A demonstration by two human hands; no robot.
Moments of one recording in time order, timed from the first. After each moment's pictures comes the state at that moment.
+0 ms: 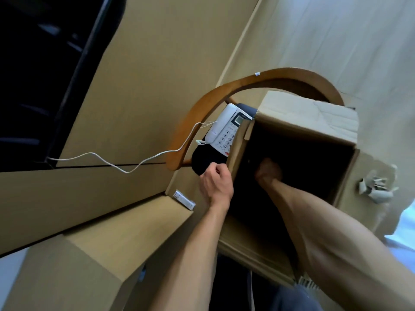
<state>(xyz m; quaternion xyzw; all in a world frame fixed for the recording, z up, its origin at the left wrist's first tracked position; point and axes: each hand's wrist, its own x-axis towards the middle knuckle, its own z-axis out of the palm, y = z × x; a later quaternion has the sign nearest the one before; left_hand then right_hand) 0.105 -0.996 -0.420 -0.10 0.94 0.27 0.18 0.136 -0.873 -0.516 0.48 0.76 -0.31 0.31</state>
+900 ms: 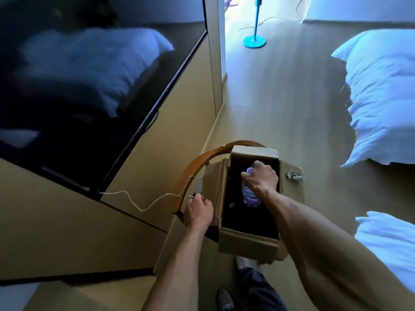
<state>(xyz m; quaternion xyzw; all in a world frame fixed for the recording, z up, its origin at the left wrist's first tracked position) 0.153 -1.102 -0.276 0.10 0.93 0.25 0.23 0.211 -0.906 -0.249 0.49 0.84 -0.24 -0.03</state>
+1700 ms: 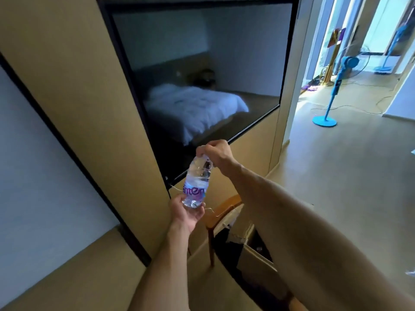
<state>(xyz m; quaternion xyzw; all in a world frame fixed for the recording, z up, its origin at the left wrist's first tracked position) 0.218 -1.258 -0.094 -0.20 0.45 0.85 0.18 0.158 -1.111 0.019 0.11 0.81 -0.57 -0.09</state>
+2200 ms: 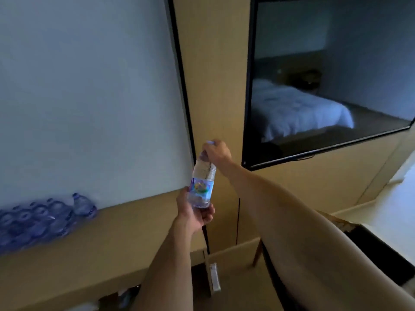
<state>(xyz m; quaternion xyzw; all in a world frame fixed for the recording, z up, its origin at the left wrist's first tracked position) 0.315 -1.430 -0.101 -0.30 0.43 0.85 0.07 0.200 -1.350 0.010 -0.07 0.77 -0.63 0.08</state>
